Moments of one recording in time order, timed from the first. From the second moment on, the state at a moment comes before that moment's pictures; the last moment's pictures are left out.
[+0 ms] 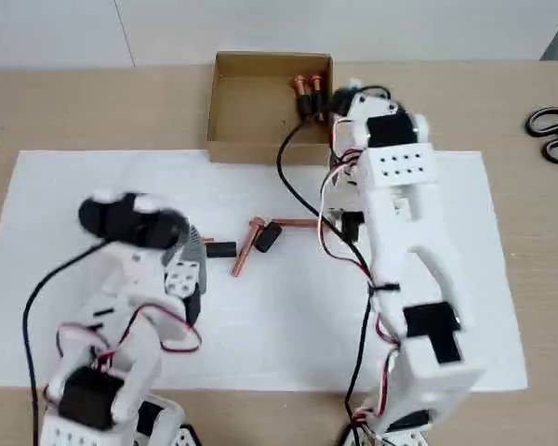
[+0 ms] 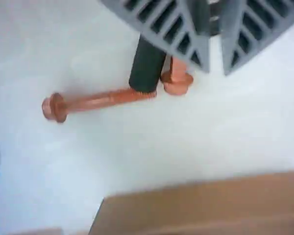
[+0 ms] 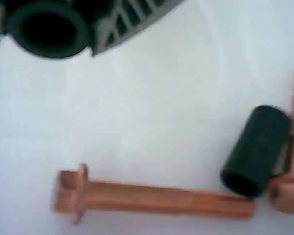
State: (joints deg) left arm 13.3 -78.3 58.4 60.9 10.3; right arm -12.3 9.4 -16.7 96.5 -14.9
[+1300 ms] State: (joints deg) left arm -4.2 -3.5 20.6 70.7 62.8; right arm -8.0 -40.4 56.2 40.2 -15.0
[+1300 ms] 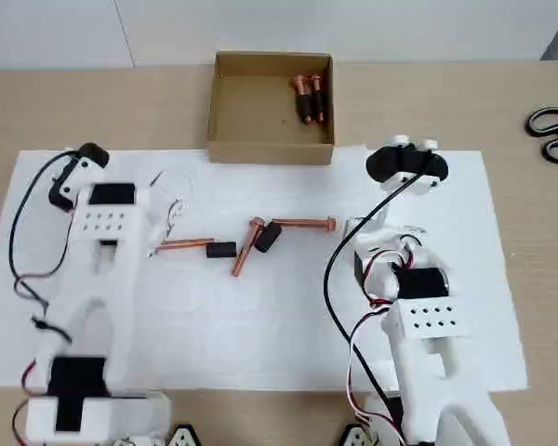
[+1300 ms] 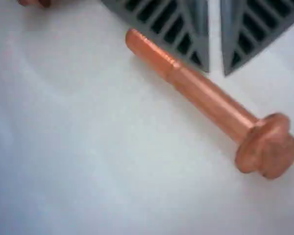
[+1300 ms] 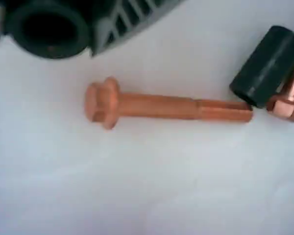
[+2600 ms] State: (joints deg) left arm -2.5 7.4 4.9 86.8 86.5; right arm -8.2 -40.4 56.2 40.2 -15.0
